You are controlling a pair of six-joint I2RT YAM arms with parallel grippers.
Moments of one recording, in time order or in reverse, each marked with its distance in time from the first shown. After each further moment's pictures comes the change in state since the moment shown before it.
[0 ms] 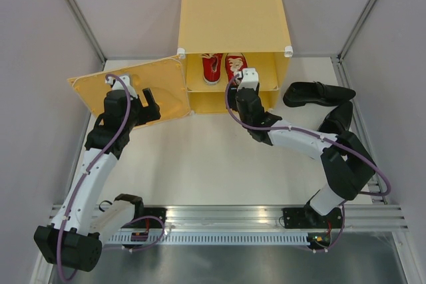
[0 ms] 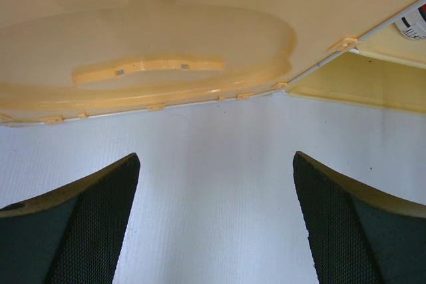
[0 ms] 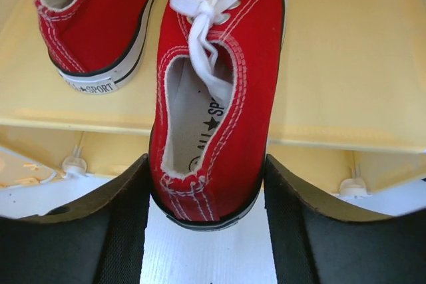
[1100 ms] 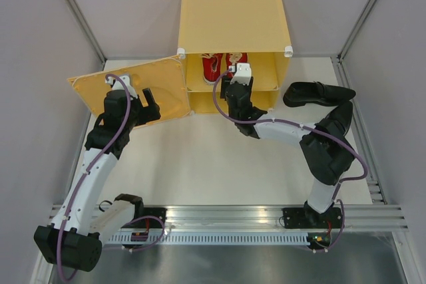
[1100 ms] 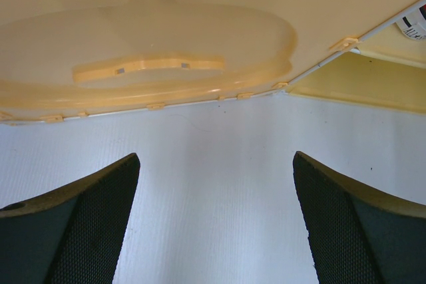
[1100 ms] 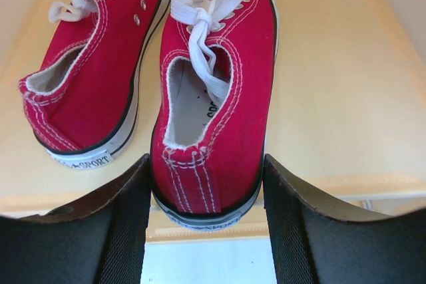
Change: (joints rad) left arm 0.000 0.000 0.000 -0.001 -0.001 0.000; right arm 0.012 0.176 0.126 0.151 0.167 -0.021
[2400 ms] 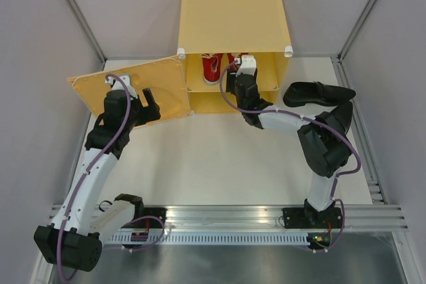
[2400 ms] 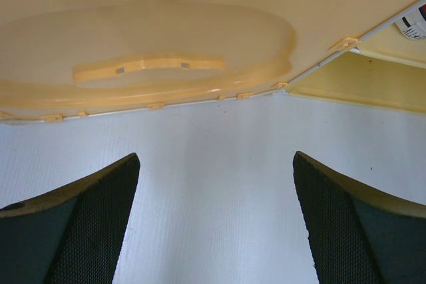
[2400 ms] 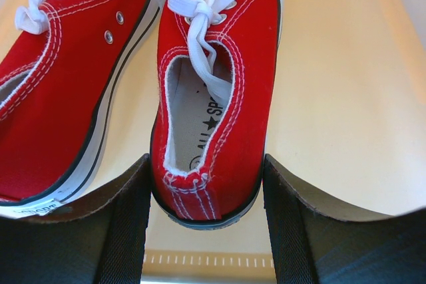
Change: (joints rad) left arm 0.000 0.000 0.000 0.000 0.000 0.000; right arm -0.125 0.079 0.054 0.025 -0.198 -0.055
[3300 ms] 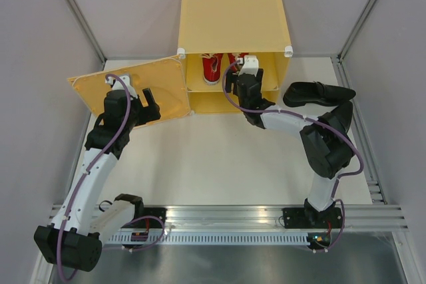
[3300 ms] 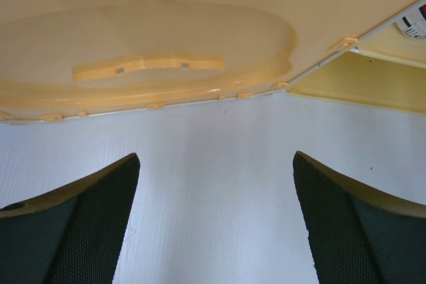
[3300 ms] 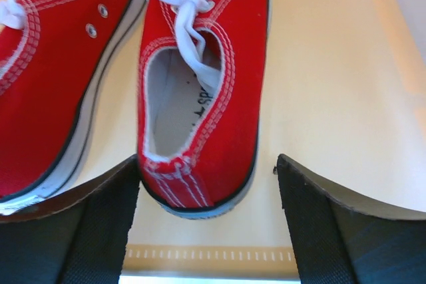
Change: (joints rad) left arm 0.000 0.000 0.000 0.000 0.000 0.000; right arm -0.008 -0.015 -0.009 -0.026 0.001 0.022
